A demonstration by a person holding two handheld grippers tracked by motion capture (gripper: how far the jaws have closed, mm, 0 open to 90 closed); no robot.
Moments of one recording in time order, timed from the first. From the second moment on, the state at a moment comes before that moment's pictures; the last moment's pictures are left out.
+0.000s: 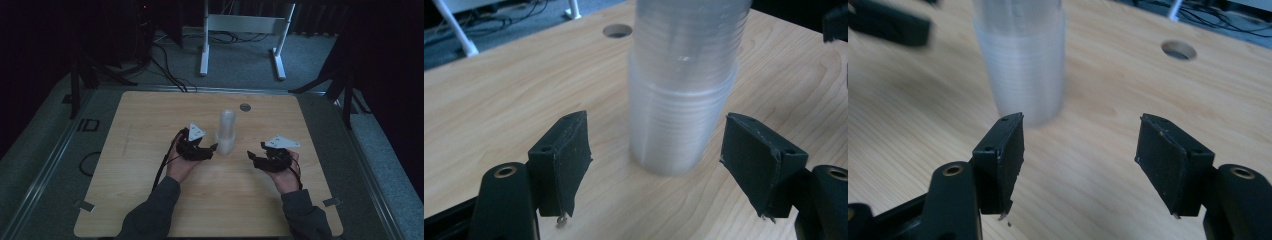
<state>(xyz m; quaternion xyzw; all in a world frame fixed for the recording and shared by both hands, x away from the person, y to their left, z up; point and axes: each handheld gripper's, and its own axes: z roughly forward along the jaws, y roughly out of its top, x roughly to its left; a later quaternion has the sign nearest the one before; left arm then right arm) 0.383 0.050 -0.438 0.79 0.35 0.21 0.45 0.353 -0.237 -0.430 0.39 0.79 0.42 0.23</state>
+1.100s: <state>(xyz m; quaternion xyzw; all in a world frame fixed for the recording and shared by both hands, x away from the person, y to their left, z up) 0.410 0.020 -0.461 0.79 0.34 0.19 0.47 0.400 -0.182 -0.379 0.33 0.78 0.49 0.21</state>
